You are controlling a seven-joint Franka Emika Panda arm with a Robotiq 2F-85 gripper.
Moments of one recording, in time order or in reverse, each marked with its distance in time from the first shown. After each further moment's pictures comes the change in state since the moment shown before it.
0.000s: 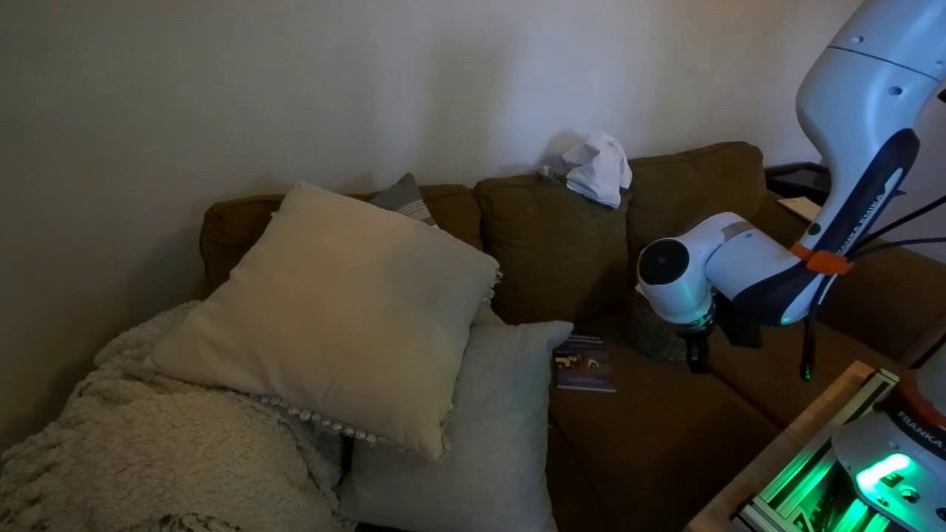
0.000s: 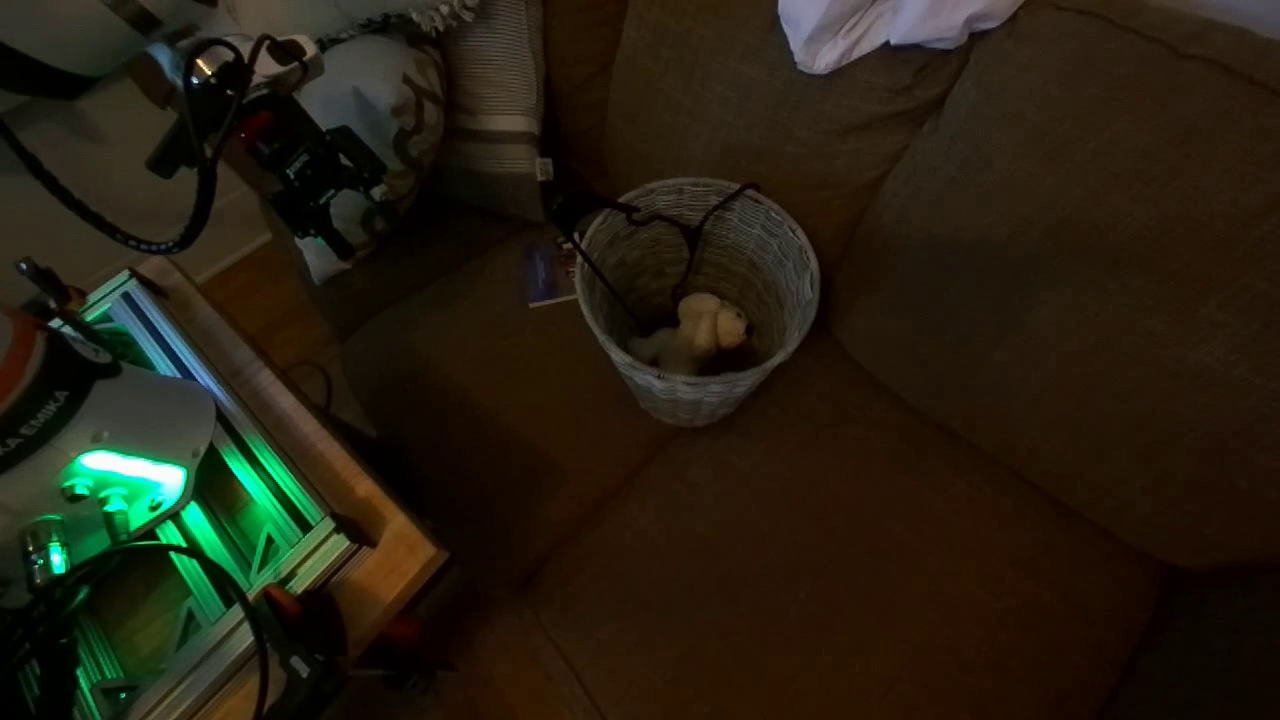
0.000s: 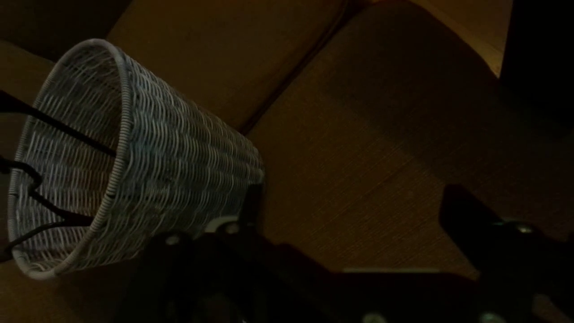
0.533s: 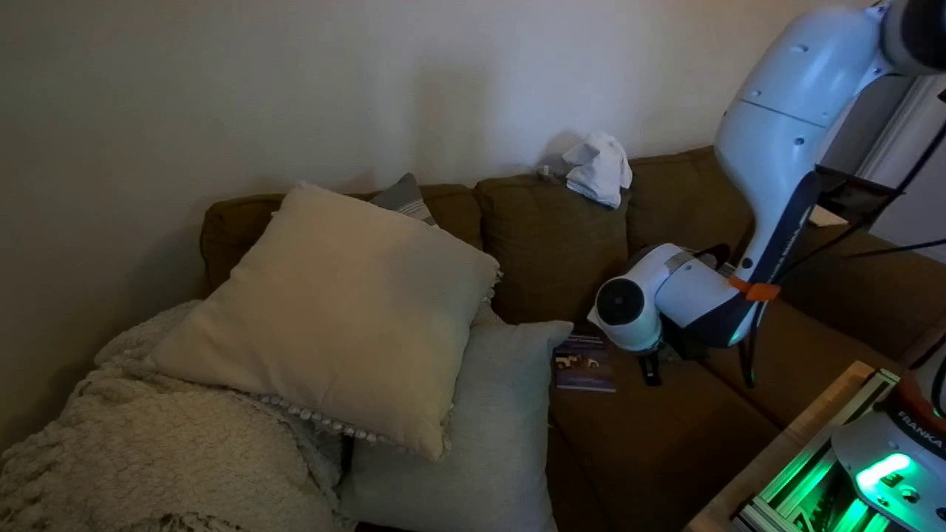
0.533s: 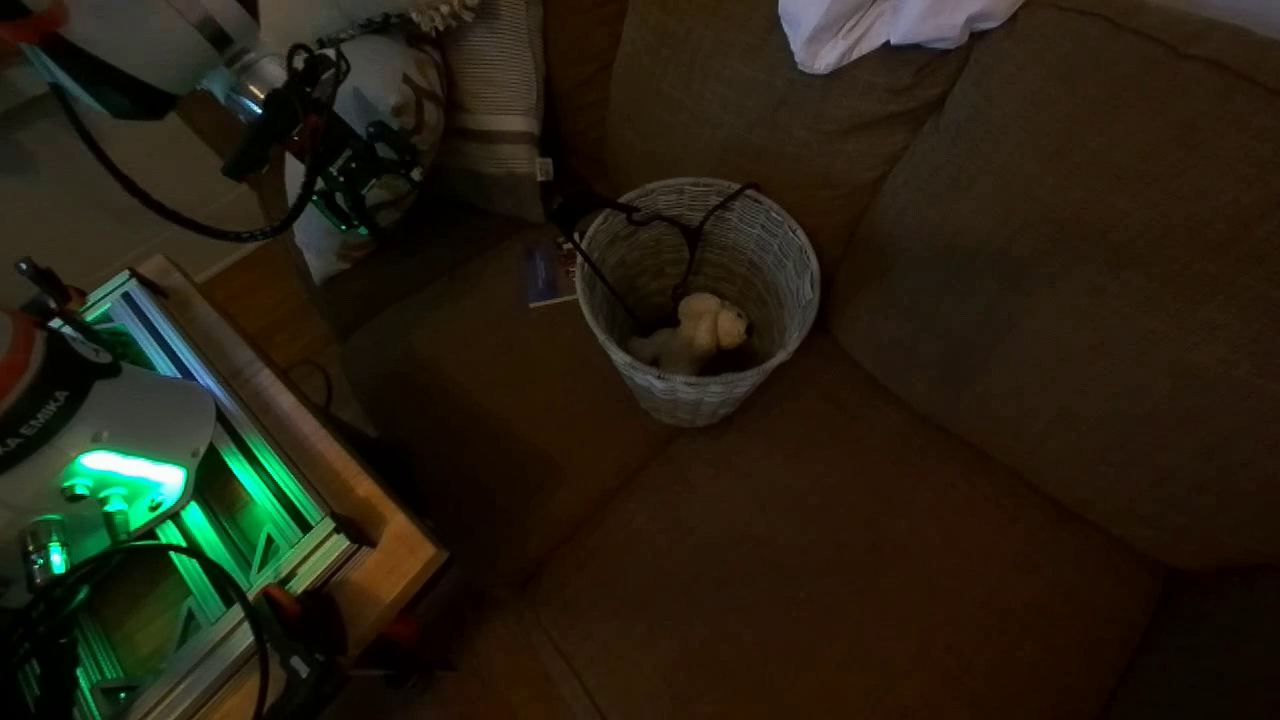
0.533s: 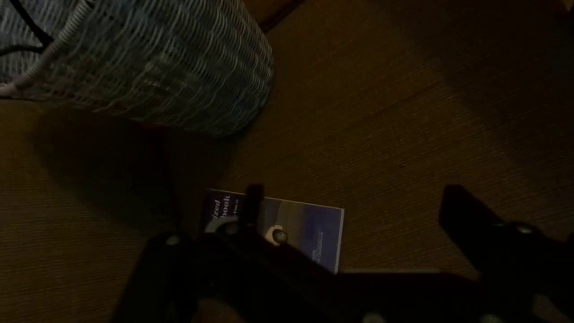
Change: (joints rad) arm 0.259 0.279 -0.187 0.242 -0.185 0.030 -0.037
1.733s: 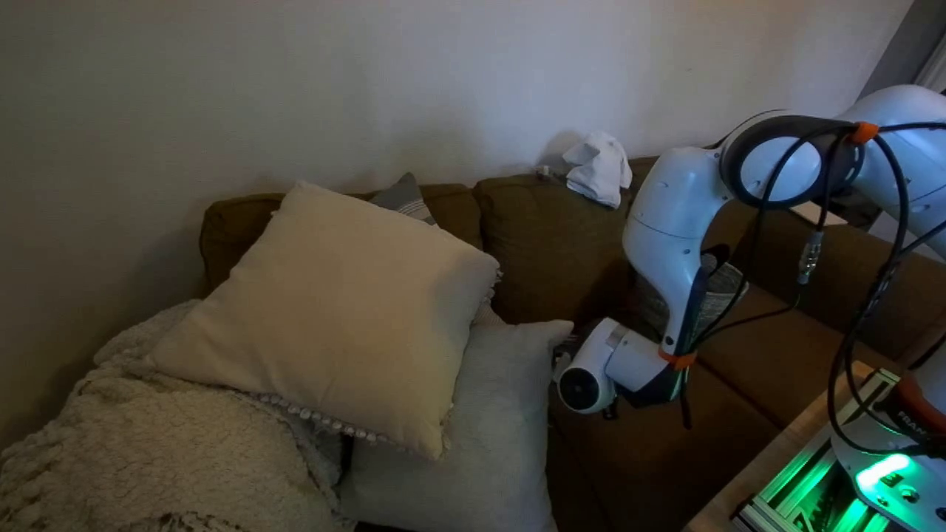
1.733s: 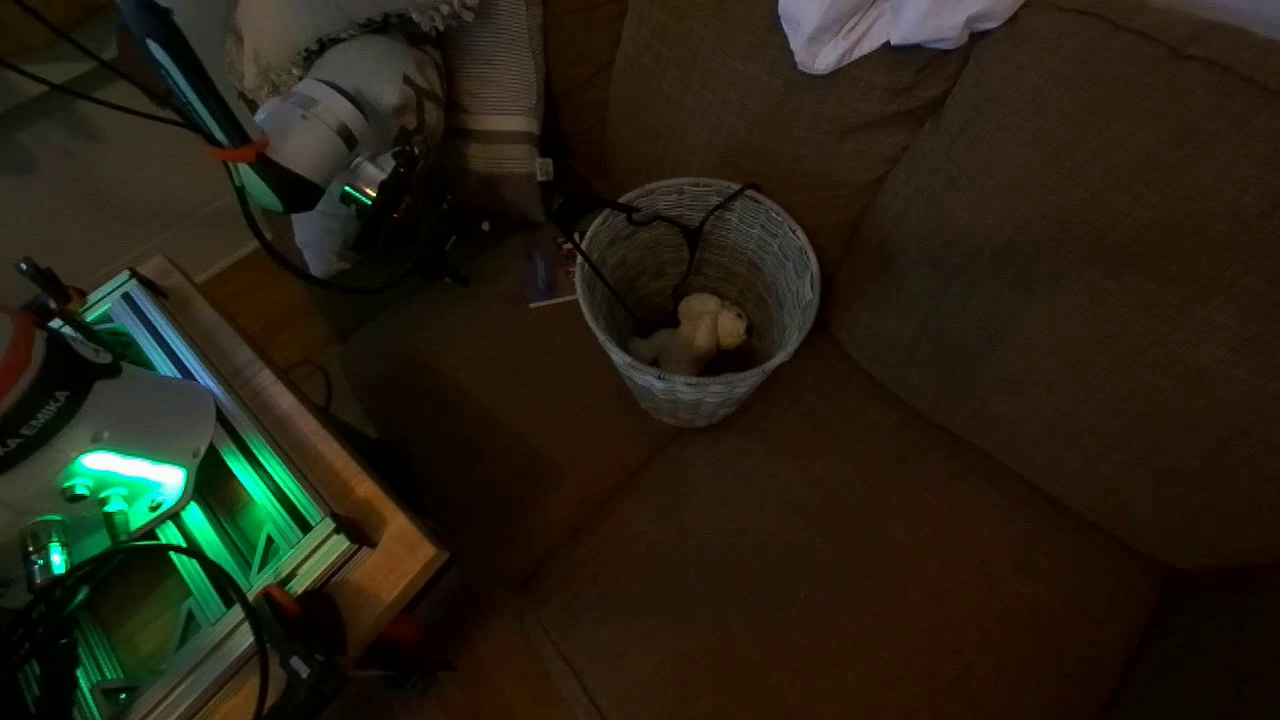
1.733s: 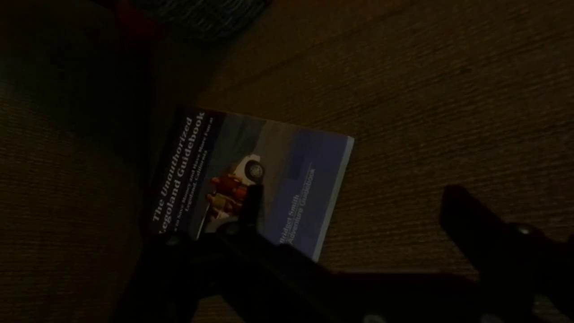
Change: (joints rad) arm 0.153 0.548 -0.127 0.441 -0.290 -0.028 0.150
